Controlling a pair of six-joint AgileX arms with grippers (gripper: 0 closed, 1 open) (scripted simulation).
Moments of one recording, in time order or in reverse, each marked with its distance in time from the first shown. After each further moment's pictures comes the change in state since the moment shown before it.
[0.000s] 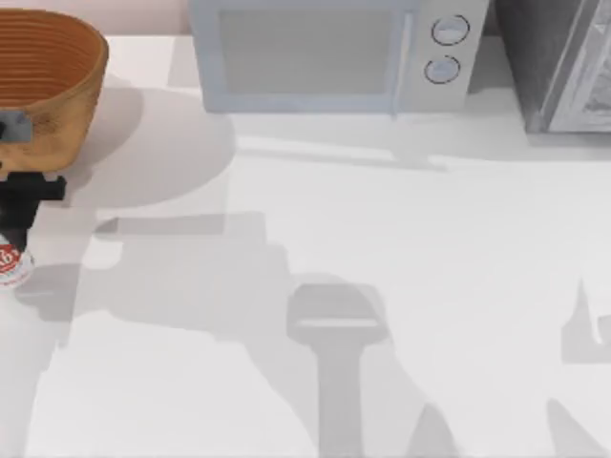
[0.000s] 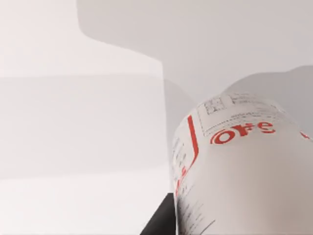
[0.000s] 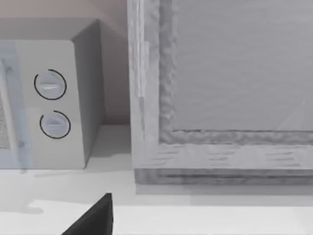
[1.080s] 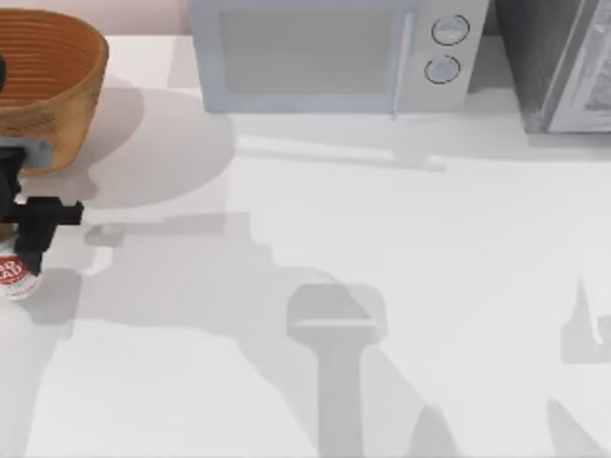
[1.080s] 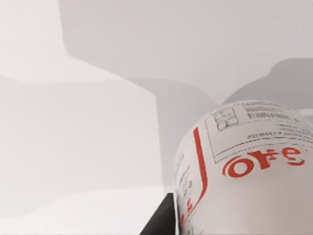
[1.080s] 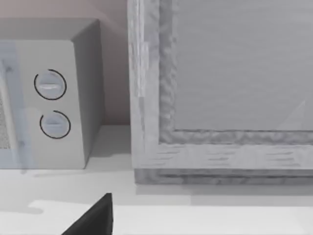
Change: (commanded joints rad) left arm -0.032 0.046 -0.034 0.014 -0.014 -0.009; right arm 0.000 0.000 0.000 0.000 0.000 0.000
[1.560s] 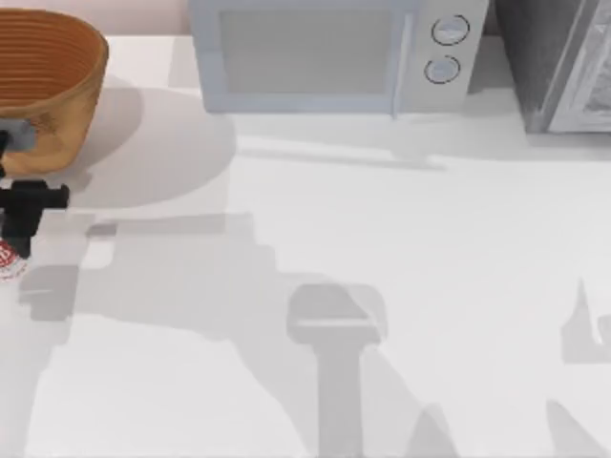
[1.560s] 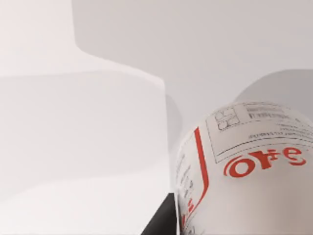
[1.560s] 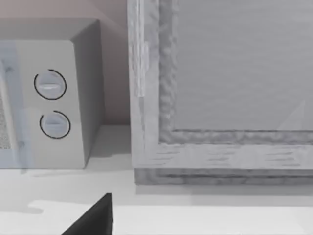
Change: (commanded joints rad) left arm 0.032 -0.037 0.013 0.016 0.014 0.010; right arm 0.000 0.000 0.000 0.000 0.000 0.000
